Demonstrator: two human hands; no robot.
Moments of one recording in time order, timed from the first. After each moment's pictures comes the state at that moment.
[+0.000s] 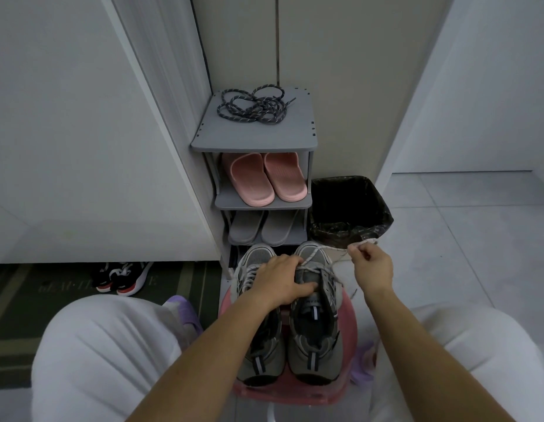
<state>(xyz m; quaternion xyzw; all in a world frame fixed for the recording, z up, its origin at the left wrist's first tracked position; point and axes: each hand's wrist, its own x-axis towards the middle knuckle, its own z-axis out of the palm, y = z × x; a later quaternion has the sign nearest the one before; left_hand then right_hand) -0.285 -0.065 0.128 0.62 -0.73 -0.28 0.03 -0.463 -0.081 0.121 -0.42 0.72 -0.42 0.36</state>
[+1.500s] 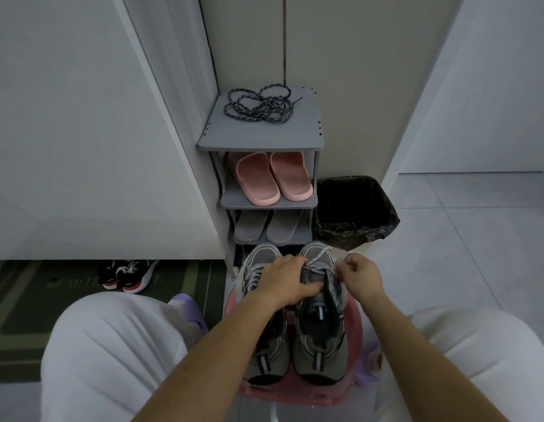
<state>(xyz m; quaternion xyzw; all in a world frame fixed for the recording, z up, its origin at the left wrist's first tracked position) -0.285 -0.063 0.128 0.63 -0.73 -0.27 0.03 -0.449 -0.074 0.106 -0.48 0.71 -0.31 0.40</state>
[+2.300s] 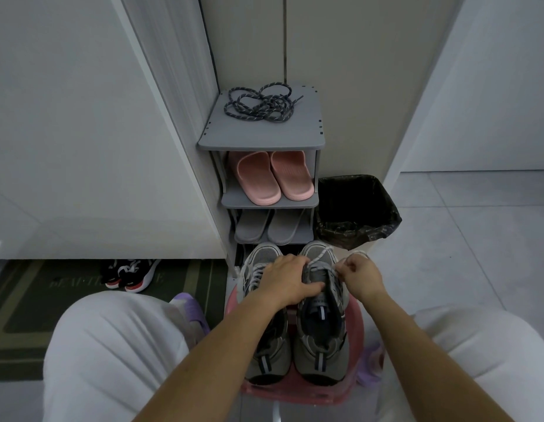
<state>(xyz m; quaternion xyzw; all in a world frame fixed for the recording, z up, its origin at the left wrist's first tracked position) -0.287 -0.064 0.128 0.63 -0.73 -0.27 0.02 -0.449 -0.076 0.109 -0.51 0.73 -0.25 0.38</state>
